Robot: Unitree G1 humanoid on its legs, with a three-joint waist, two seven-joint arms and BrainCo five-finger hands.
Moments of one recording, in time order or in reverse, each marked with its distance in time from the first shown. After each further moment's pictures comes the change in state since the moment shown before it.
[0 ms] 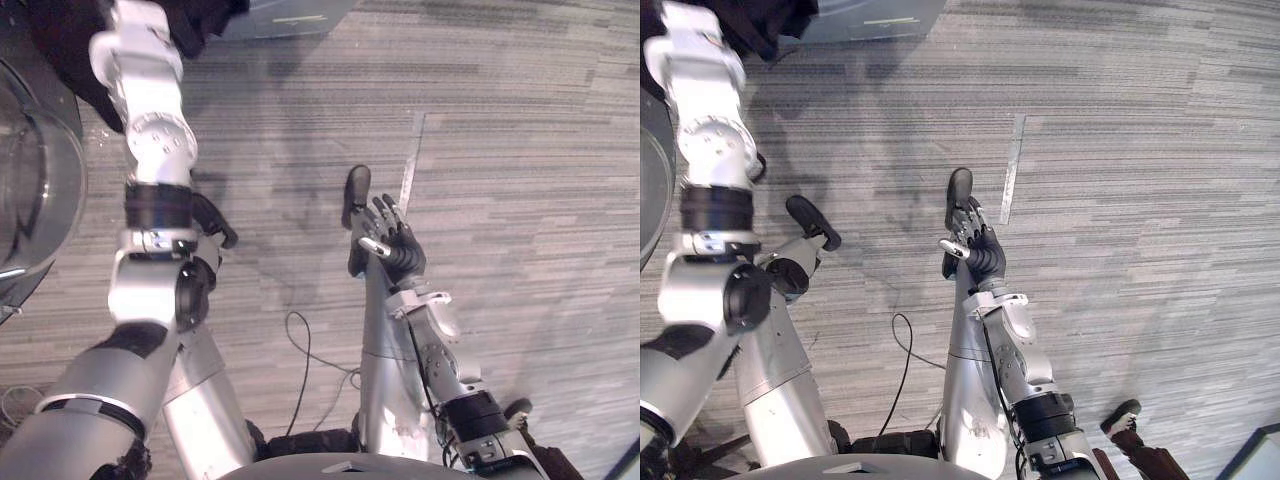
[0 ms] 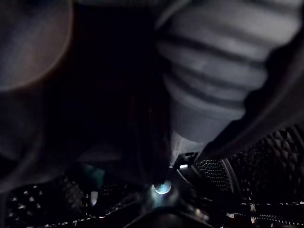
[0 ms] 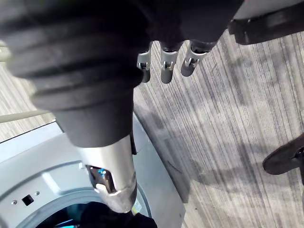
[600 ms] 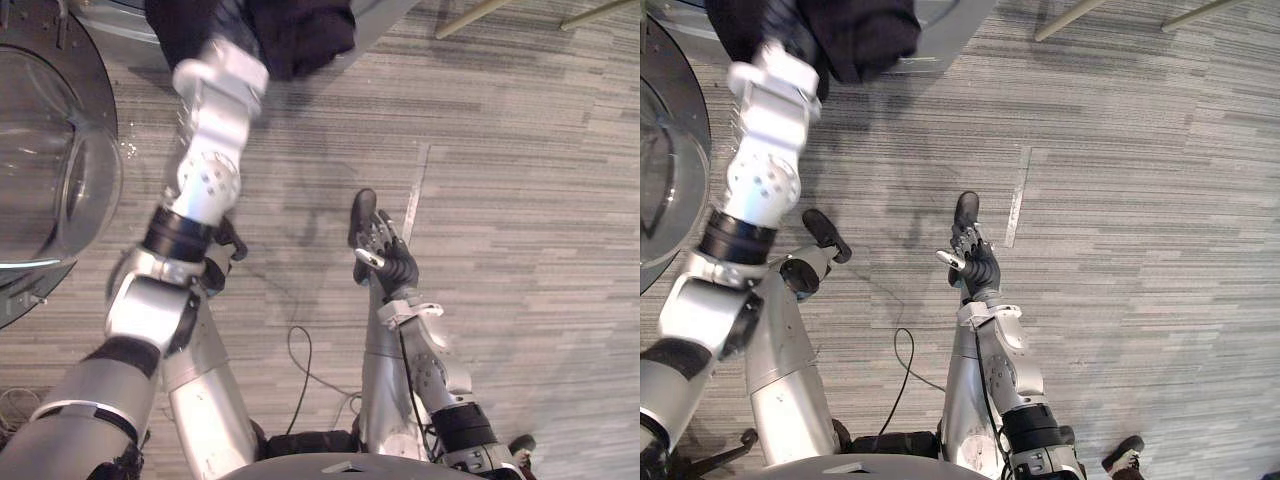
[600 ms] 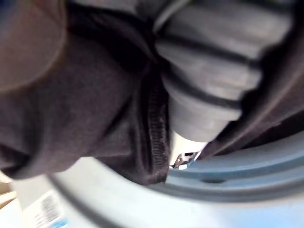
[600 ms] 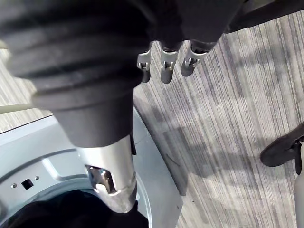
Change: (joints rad) left arm 0.286 -0.060 -0.453 -0.353 -0.161 0.050 -0.039; right arm 0.056 0.061 -0.046 0.029 -0.074 0.039 0.004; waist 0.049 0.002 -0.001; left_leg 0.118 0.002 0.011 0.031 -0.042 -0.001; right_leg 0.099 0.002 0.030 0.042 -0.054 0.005
